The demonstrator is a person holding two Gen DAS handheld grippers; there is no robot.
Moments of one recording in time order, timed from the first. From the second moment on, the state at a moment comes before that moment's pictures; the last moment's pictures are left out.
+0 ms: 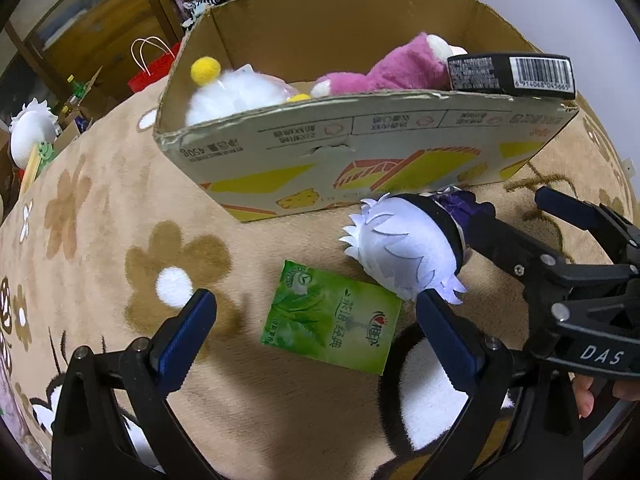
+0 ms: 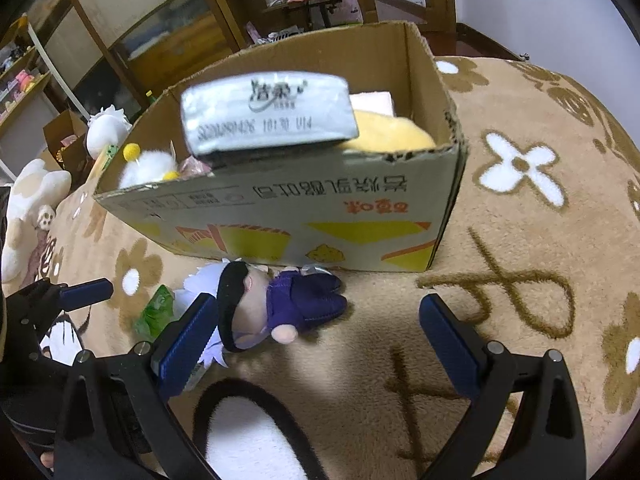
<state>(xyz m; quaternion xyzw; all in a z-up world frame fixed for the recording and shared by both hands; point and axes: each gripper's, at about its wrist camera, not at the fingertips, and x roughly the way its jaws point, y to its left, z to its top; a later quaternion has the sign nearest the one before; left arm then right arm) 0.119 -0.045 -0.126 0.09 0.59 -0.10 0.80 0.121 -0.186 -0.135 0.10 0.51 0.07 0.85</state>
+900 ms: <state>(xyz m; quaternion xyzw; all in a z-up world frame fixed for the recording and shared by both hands) 0.129 -0.040 -0.157 0.08 0.64 -0.10 0.76 0.132 -0.190 -0.156 0.18 0.53 0.11 0.82</state>
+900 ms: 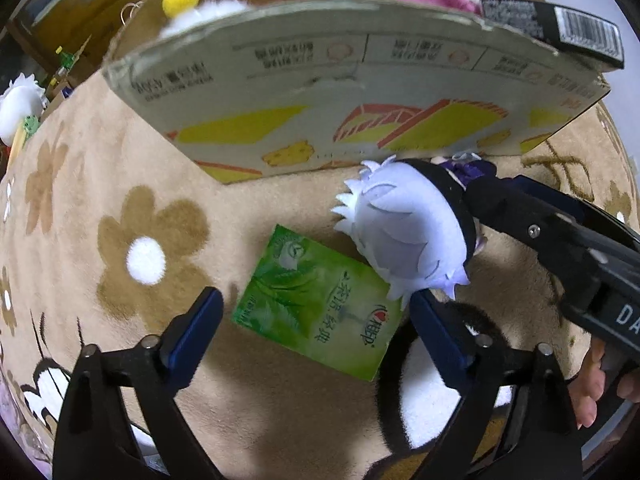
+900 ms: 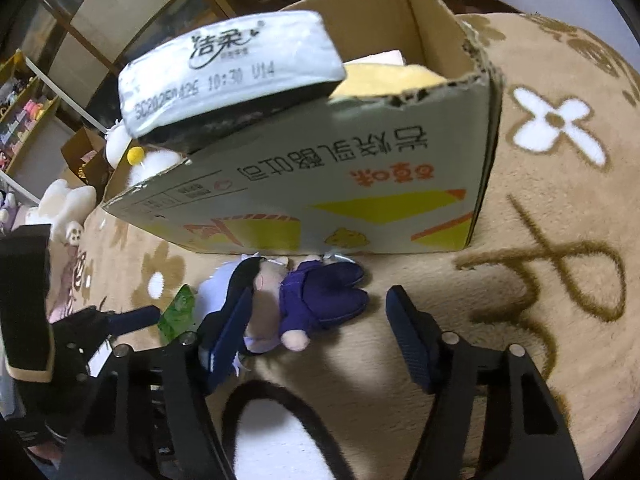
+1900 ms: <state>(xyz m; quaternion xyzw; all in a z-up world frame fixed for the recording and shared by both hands) 0.119 -0.045 -0.153 0.07 0.64 -0.09 0.76 0.113 -0.186 -0.137 0.14 0.52 0.10 0.84</state>
